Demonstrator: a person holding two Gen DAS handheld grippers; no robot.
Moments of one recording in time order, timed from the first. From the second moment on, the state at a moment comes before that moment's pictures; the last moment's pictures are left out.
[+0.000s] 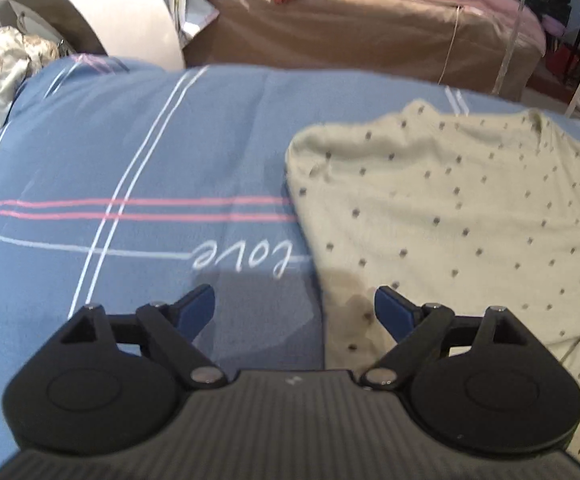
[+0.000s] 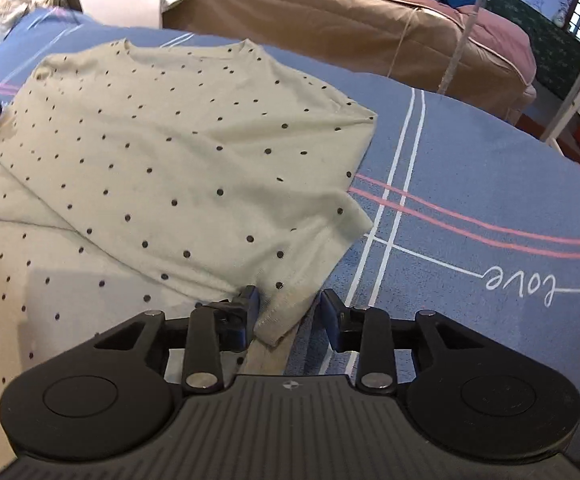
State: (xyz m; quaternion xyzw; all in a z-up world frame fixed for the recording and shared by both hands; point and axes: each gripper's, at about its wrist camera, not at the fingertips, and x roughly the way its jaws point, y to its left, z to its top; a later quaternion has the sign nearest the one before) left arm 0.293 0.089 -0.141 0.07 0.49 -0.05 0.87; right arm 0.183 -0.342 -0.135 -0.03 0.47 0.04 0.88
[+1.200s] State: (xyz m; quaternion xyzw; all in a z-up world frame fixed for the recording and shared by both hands) left arm -0.040 0.155 -0.133 0.01 0.51 -0.12 0.85; right arm -0.102 -0.334 -0.137 0.17 0.44 0.01 0.88
